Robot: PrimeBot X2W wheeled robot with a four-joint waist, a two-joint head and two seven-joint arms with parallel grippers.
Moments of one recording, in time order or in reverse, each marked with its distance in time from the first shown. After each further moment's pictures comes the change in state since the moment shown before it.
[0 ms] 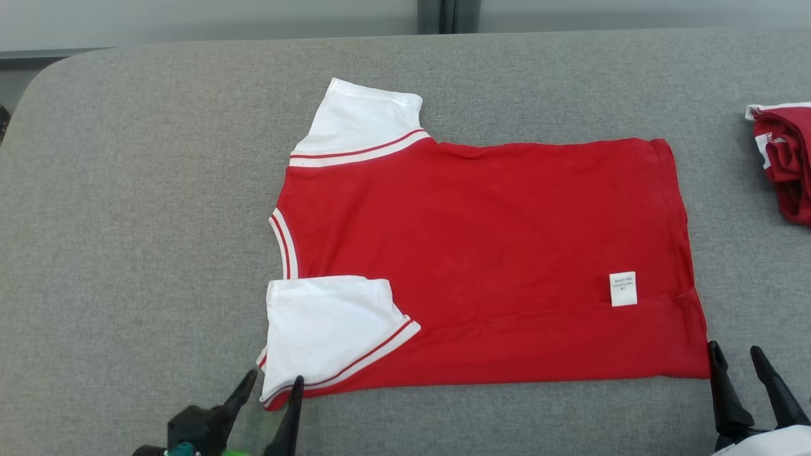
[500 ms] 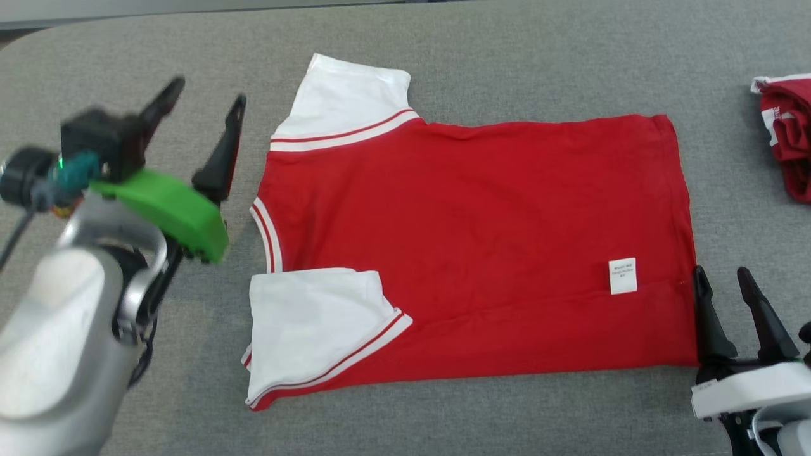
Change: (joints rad) left arm -0.628 0.088 0.078 -0.085 -0.005 -0.070 0.276; right arm -0.131 0.021 0.005 -0.086 -0.064 0.000 0.000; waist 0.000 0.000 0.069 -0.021
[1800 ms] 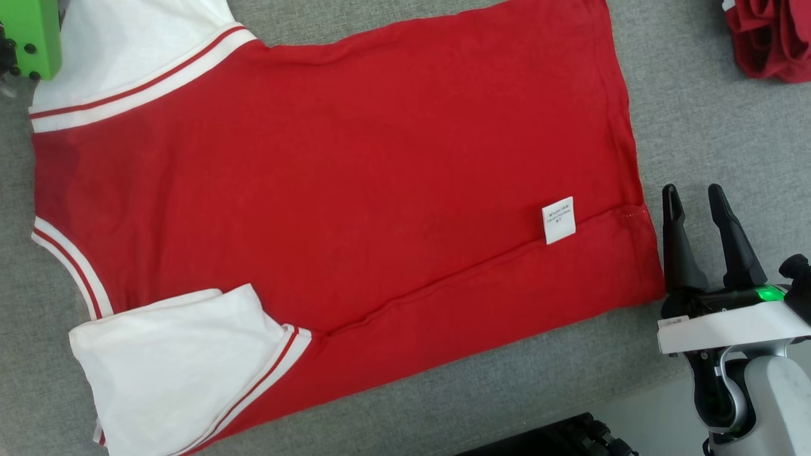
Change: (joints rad) left arm -0.751 0.153 -0.361 0.717 -0.244 -0.114 0.284; right arm -0.178 0.079 0.042 -0.076 -0.003 0.000 0.000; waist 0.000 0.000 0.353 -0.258
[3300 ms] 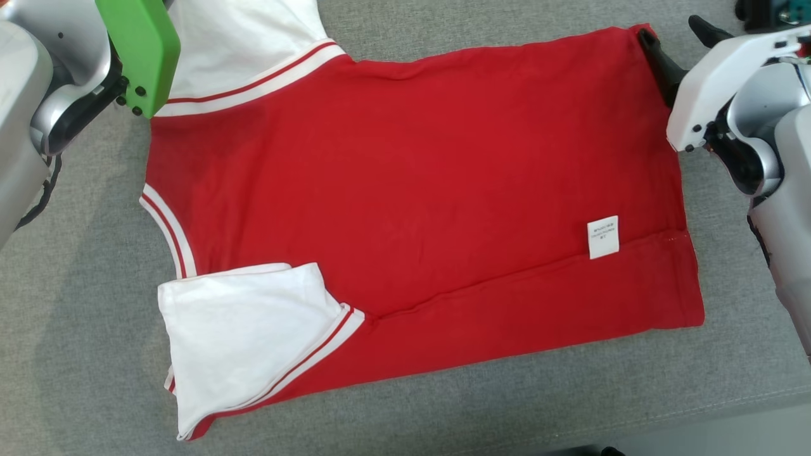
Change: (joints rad) left arm -0.069 0.038 -0.375 -0.223 -0.153 -0.001 -0.194; right arm -0.747 -0.202 0.242 0.510 -0.039 0.000 0.566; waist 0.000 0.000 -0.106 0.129
